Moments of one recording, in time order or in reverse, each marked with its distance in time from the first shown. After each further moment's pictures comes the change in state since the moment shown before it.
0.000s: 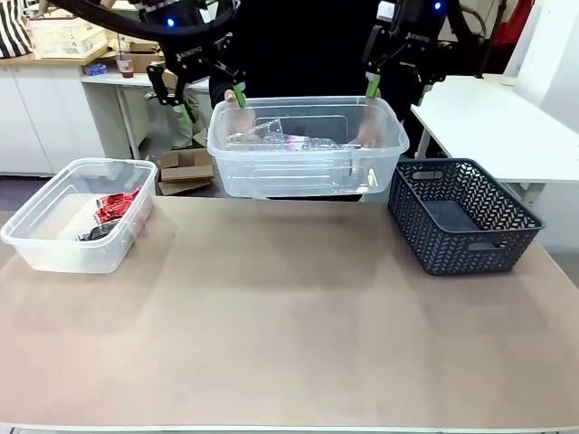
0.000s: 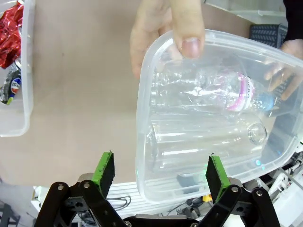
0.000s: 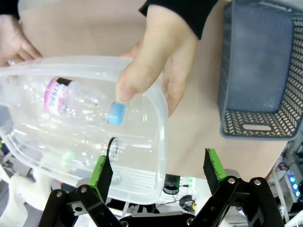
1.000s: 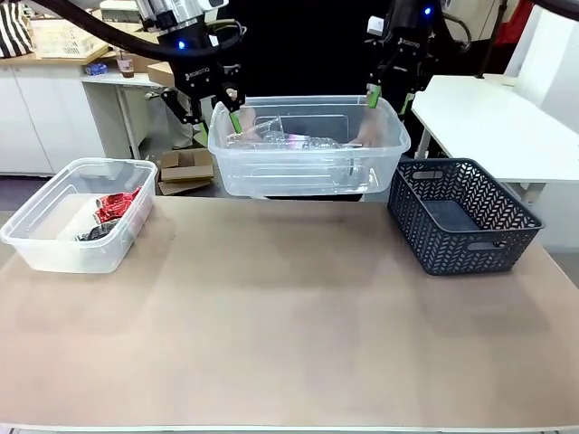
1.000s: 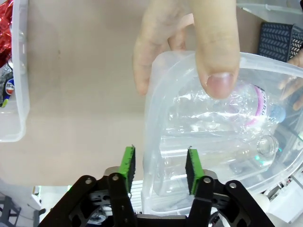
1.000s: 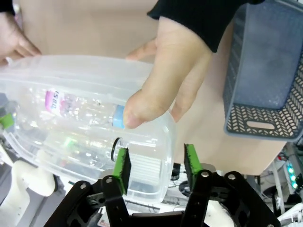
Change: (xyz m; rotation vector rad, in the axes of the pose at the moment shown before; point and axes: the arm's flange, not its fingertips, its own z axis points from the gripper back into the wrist) left arm 0.020 0.005 -0.028 0.009 0.061 0.014; right arm 0.030 0.001 -0.009 0.027 0.114 0.022
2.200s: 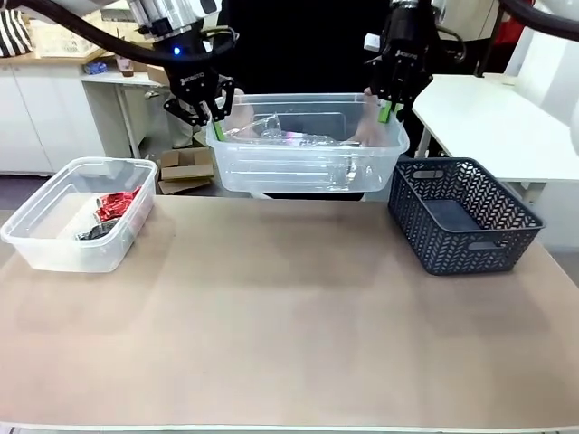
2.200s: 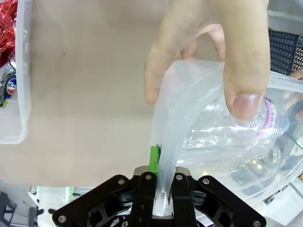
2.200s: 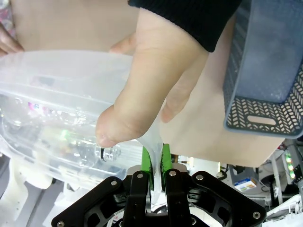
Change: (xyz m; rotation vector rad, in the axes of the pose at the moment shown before) left arm 0.010 0.014 -0.008 0.000 0.000 0.038; right arm 0.012 -0.006 -0.019 -0.007 0.091 0.000
